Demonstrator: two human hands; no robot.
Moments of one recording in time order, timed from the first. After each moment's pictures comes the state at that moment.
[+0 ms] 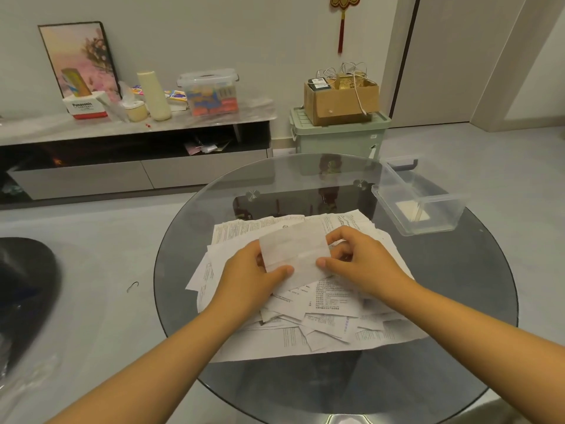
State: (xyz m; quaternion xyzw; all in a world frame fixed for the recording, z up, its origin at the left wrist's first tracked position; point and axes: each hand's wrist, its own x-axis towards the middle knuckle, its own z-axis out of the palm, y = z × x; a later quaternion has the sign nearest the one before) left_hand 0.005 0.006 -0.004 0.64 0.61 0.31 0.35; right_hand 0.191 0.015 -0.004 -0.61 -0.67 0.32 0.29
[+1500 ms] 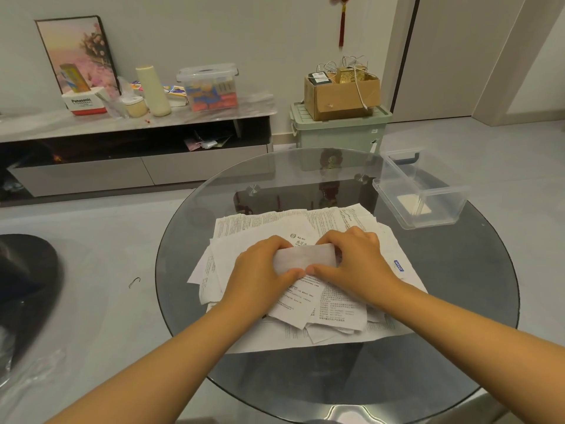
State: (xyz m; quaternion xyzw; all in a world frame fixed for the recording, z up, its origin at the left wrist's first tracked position) left_hand 0.013 0.011 -0.016 0.74 0.59 0.26 0.21; right_hand 0.181 0.014 -0.021 -0.63 -0.72 0.18 0.21
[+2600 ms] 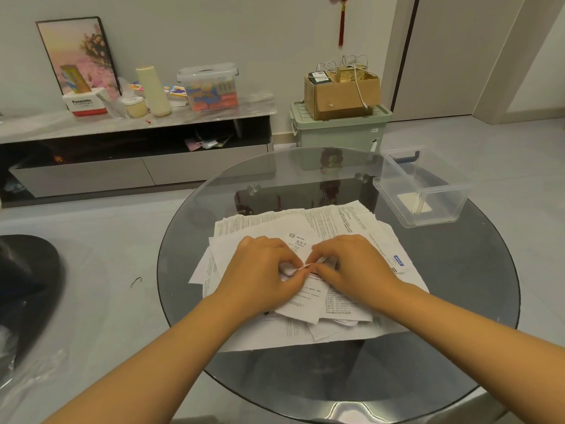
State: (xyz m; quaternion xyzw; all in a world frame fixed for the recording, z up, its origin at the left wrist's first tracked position) left_hand 0.003 0.013 -0.015 0.84 0.51 0.20 0.08; right_hand 0.180 0.012 -0.019 -0.57 -0.79 0.14 0.21
